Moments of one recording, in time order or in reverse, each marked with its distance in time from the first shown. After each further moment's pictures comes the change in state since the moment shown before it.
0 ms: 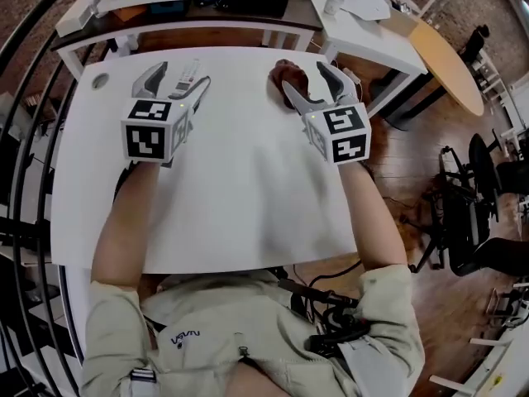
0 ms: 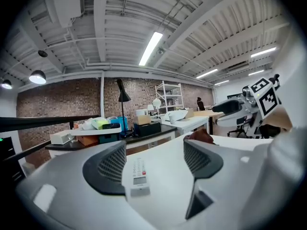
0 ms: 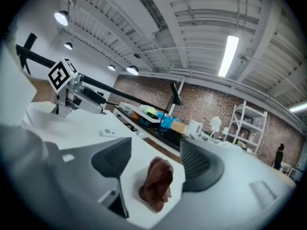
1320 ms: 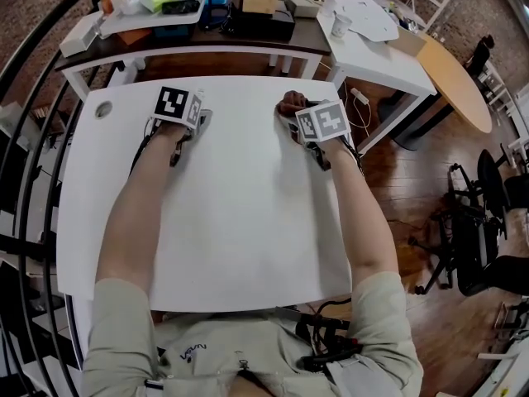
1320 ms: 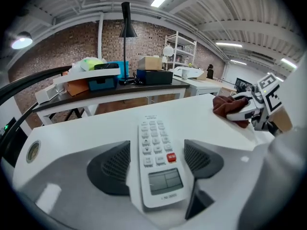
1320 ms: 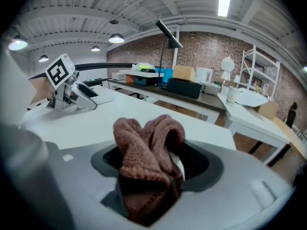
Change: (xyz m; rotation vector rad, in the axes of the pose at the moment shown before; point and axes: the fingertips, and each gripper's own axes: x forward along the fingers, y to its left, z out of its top) left arm 0.119 0.059 -0.116 -0.179 0.565 -0.045; right arm 0.115 -0.014 -0.139 0.269 0.503 0.157
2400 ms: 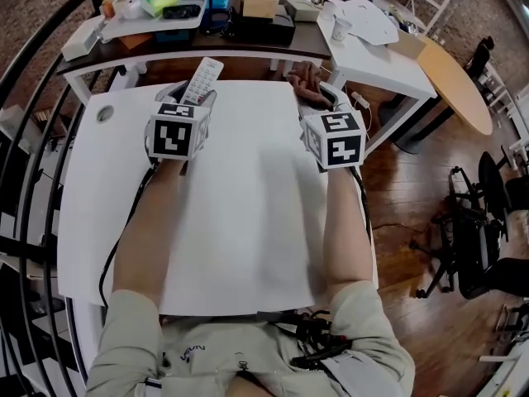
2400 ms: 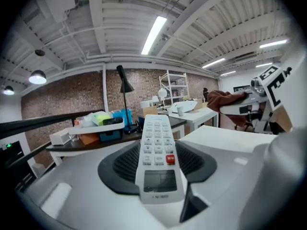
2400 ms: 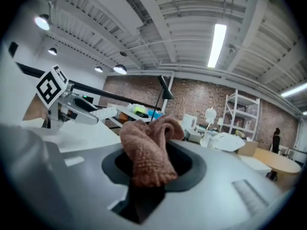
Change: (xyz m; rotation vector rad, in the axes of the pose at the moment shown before) left arm -0.091 -0.045 0.070 0.174 -0.460 0.110; right arm -0.106 0.019 0.097 -0.119 -0.489 -0.195
